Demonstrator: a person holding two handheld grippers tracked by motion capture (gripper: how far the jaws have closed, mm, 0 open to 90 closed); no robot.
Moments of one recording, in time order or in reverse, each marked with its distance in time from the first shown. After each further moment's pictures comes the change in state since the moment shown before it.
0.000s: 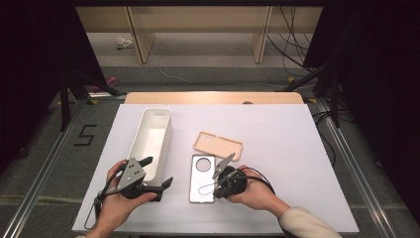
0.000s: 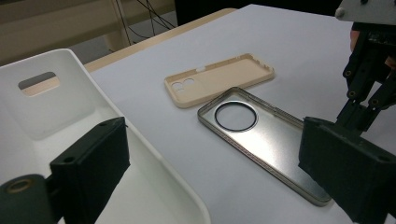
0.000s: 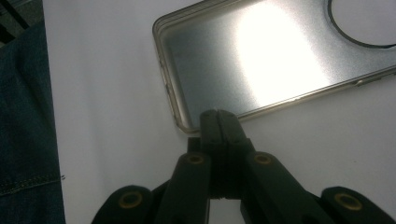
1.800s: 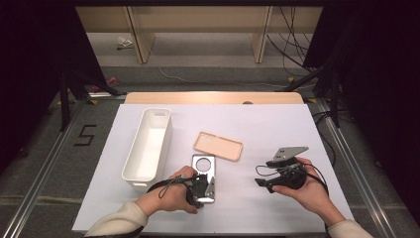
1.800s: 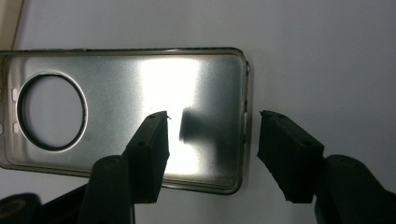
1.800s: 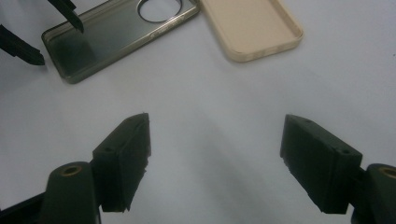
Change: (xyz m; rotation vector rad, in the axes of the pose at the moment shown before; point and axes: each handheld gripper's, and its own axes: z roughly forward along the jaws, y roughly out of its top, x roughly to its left) left arm -0.092 0.034 0.110 0.746 -0.433 0.706; right arm -0.034 -0.100 -0.100 -0.276 -0.299 0.210
